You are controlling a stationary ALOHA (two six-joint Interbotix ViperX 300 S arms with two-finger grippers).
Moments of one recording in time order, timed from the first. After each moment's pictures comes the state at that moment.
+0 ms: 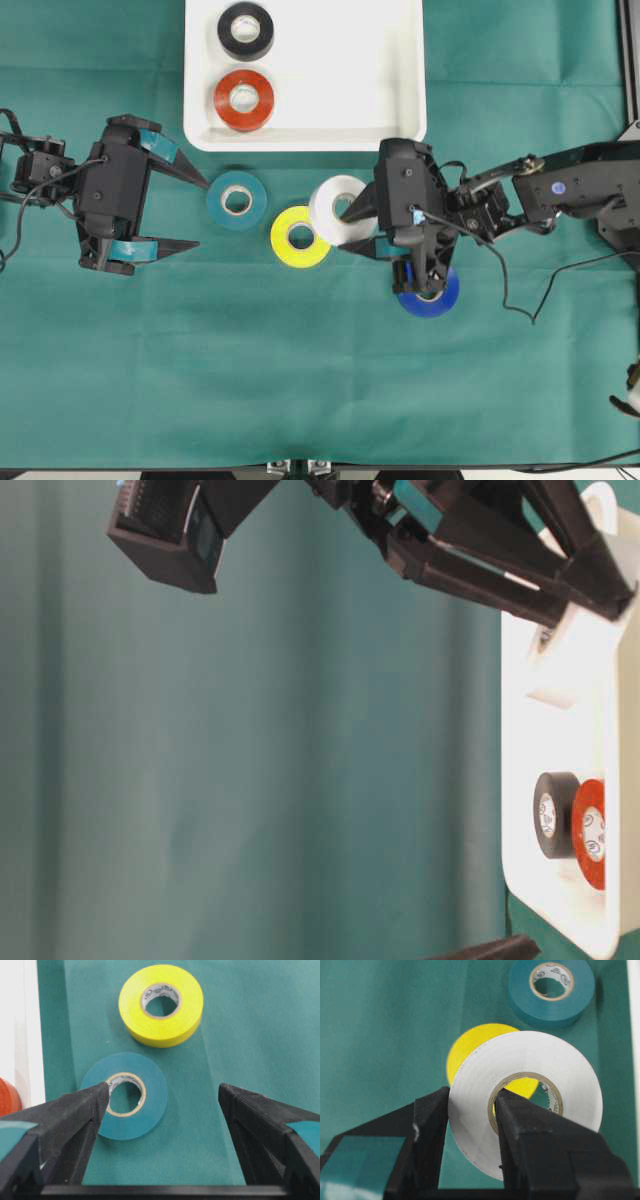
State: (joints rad) left arm -0.10 -0.31 0.98 -0.03 -0.04 0.12; right arm 0.13 -0.09 0.75 -0.56 0.02 0.80
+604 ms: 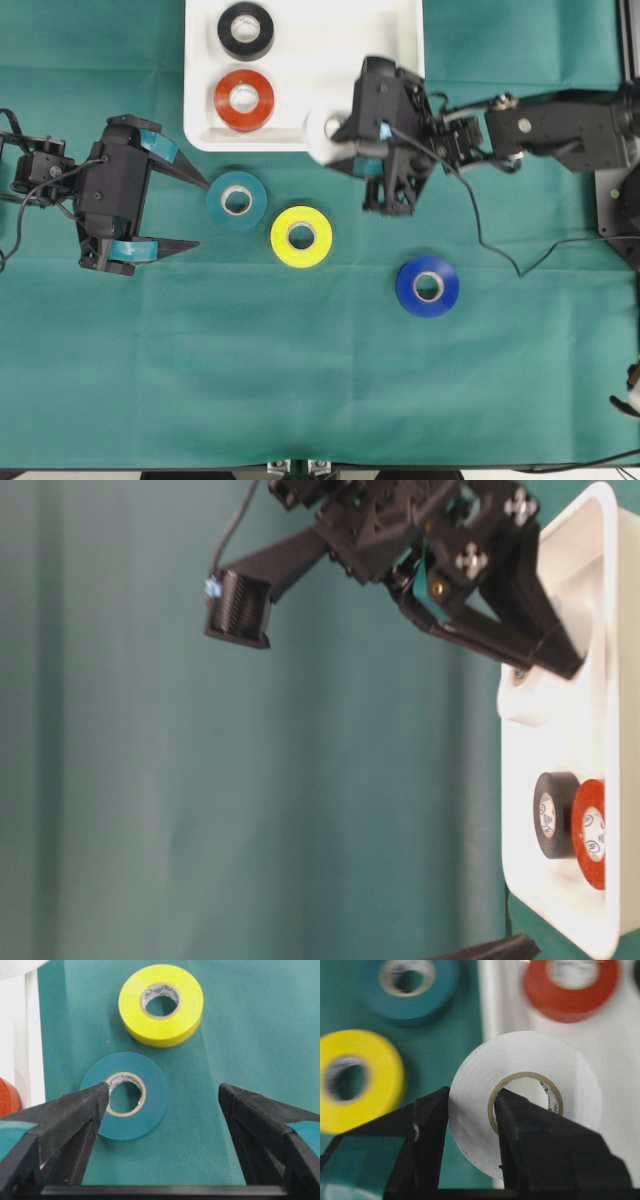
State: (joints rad) left arm -0.10 -0.31 0.98 -0.03 -0.04 0.12; right arm -0.11 0.00 0.70 -0.65 0.02 0.80
